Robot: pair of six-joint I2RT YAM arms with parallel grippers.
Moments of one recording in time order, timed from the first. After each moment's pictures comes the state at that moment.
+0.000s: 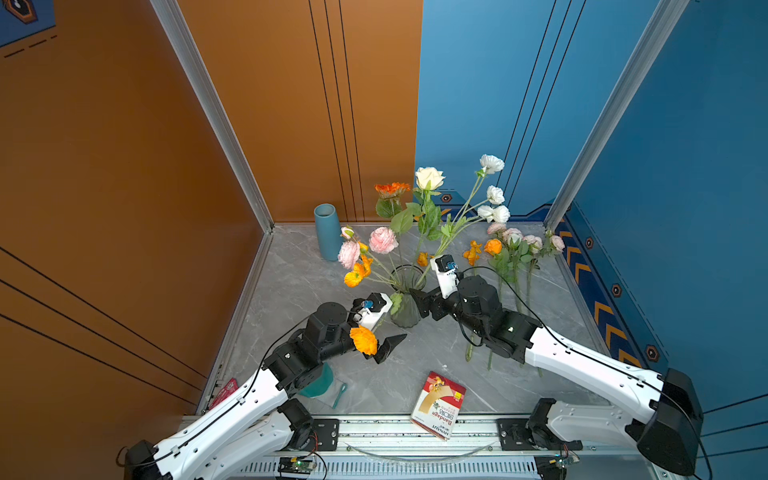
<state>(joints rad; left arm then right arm) -0.75 0.79 0.63 -0.21 0.19 0.05 0.86 1.17 0.91 -0.09 0.22 0.19</state>
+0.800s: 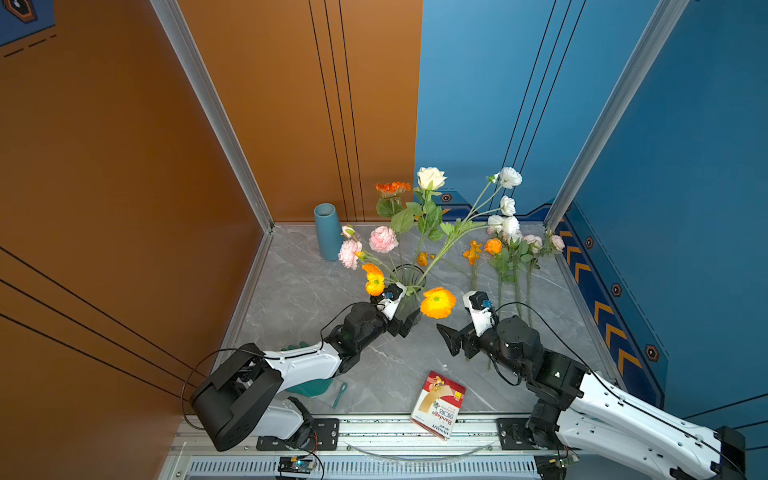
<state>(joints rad) -0.73 1.40 0.49 0.75 -0.01 0.04 0.91 0.74 0.58 -0.19 0.22 0.22</state>
